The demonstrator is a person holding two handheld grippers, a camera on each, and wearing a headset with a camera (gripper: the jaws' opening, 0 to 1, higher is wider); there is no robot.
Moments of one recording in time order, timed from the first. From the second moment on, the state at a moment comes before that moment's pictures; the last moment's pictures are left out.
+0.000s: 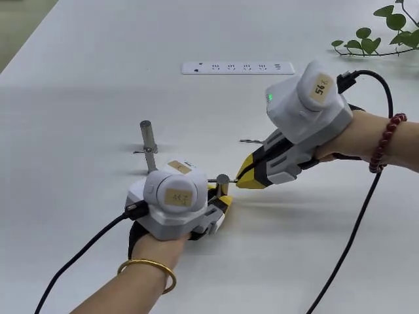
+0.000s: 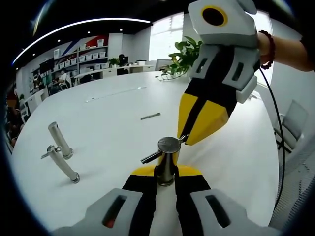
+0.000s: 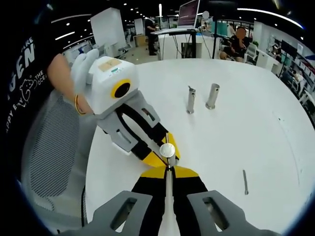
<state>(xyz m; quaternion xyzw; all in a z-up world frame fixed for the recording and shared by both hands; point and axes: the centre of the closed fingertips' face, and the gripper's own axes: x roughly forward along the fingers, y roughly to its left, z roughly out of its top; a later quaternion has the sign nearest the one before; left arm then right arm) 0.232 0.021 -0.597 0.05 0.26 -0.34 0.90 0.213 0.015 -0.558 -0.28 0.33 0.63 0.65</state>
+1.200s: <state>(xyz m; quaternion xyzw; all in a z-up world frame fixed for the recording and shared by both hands) 0.233 0.021 -0.599 0.03 0.28 -0.33 0.90 0.218 0.022 -0.559 -0.27 0.33 0.63 0.65</state>
